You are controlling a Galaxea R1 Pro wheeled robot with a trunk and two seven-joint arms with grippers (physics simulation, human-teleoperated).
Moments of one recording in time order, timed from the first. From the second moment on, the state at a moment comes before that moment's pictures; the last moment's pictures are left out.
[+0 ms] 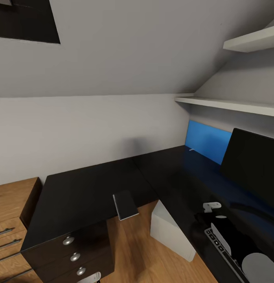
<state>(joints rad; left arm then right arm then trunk) -0.04 0.01 -0.49 -0.84 0.55 -0.17 0.60 -0.59 -0.27 0.21 -0.69 -0.20 0.38 -0.02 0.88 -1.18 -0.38</state>
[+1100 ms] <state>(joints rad) -0.04 0.01 -0.49 -0.83 0.55 -0.17 0.60 -0.59 -0.27 0.21 -0.69 -0.19 0.37 -0.02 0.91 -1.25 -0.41</state>
